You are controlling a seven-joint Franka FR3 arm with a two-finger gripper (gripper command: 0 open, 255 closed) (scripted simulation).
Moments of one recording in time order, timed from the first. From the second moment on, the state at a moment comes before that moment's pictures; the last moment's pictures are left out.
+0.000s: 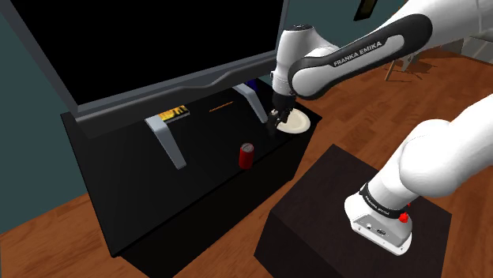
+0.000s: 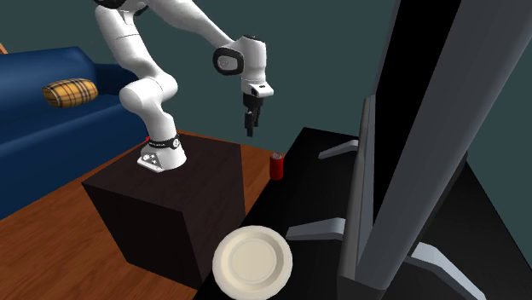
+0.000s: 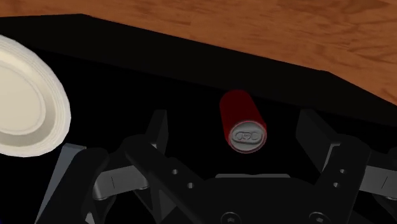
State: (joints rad) arm 0.06 -0.29 0.12 -2.60 0.04 2.28 0.01
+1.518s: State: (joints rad) arm 0.11 0.34 0.13 -2.39 -0.11 2.73 0.20
